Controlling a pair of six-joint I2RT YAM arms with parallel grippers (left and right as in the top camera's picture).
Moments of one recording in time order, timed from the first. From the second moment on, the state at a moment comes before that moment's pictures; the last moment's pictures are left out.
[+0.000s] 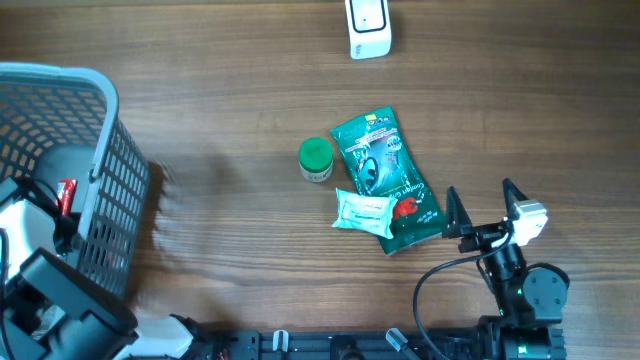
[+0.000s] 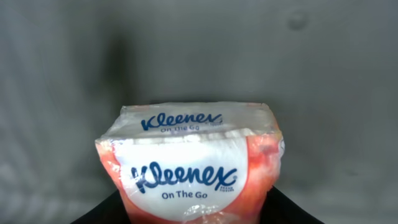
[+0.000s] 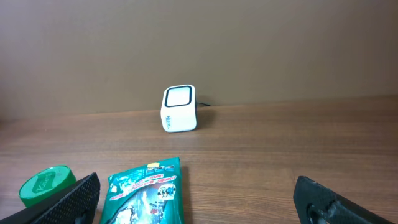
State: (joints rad) left arm 0.81 1.63 0.99 -0.96 0.00 -0.70; right arm -0.02 0.02 0.01 0.01 -0.21 0.15
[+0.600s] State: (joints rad) left arm 0.62 1.16 1.65 -1.14 0.28 -0.71; right arm -0.02 0.02 0.01 0.01 -0.21 0.15
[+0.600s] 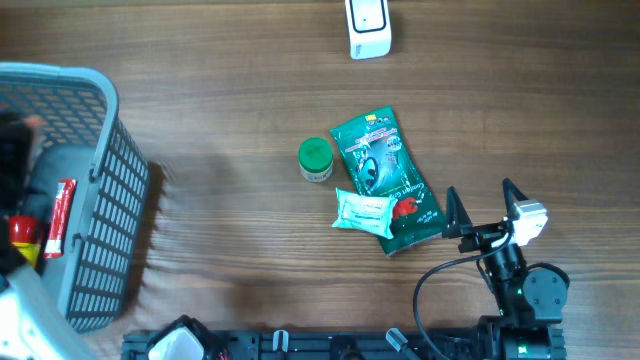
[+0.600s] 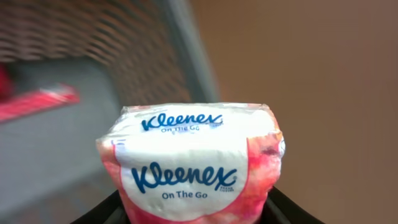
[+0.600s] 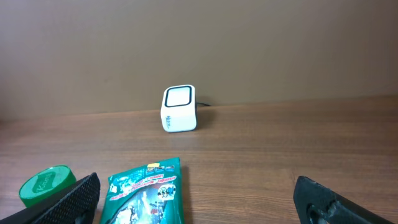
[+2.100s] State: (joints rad) left arm -0.68 1.60 1.05 -0.77 -0.08 -1.31; right arm -0.02 0.02 0.01 0.01 -0.21 0.15
